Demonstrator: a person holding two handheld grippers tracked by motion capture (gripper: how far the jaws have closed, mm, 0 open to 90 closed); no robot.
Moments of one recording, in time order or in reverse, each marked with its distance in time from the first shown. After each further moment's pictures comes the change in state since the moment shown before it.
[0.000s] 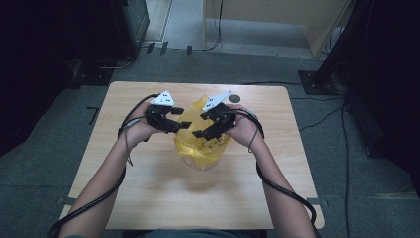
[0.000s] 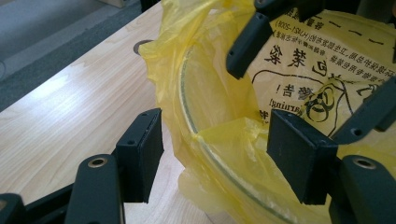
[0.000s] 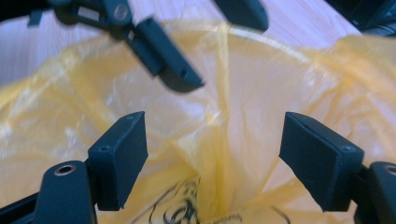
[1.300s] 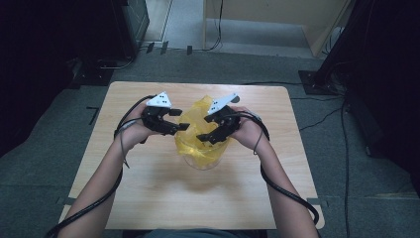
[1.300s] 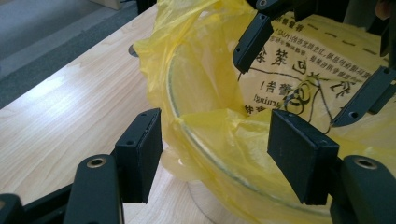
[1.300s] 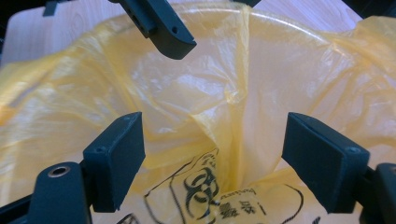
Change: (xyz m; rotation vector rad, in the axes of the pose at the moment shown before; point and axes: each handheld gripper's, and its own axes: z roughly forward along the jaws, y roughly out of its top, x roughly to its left) left arm -0.007 0.000 -0.014 -0.013 -0.015 -0.004; right arm 0.005 -0.010 -0.012 0.011 0.028 -0.020
